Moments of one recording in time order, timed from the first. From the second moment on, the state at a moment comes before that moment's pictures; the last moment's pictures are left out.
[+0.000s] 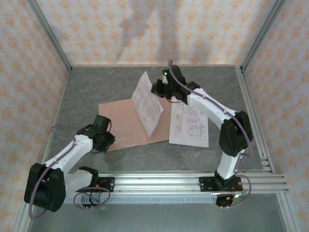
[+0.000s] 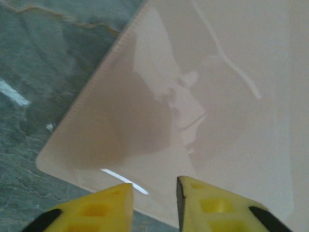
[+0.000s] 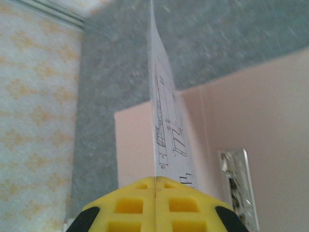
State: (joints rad) left arm -0.19 1.10 0.52 -0.72 0.01 -1.17; right arm 0.58 1.80 1.58 -0.43 -0.27 0.81
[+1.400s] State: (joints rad) left arm 0.00 1.30 0.59 -0.68 0.08 -0.93; right arm 0.72 1.94 1.33 0.16 0.12 0.39
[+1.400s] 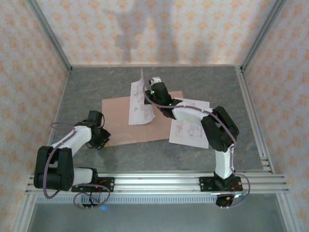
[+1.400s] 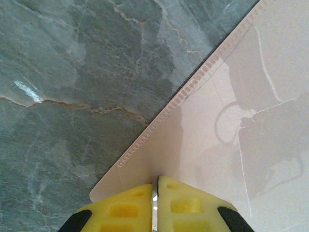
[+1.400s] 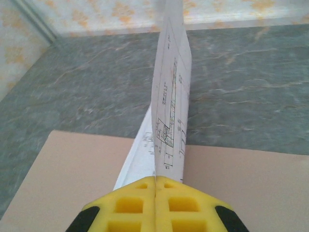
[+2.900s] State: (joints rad) left arm 0.00 1.32 0.61 -0.68 0.08 -0.85; right arm 0.78 1.59 0.93 0.34 0.30 0.19
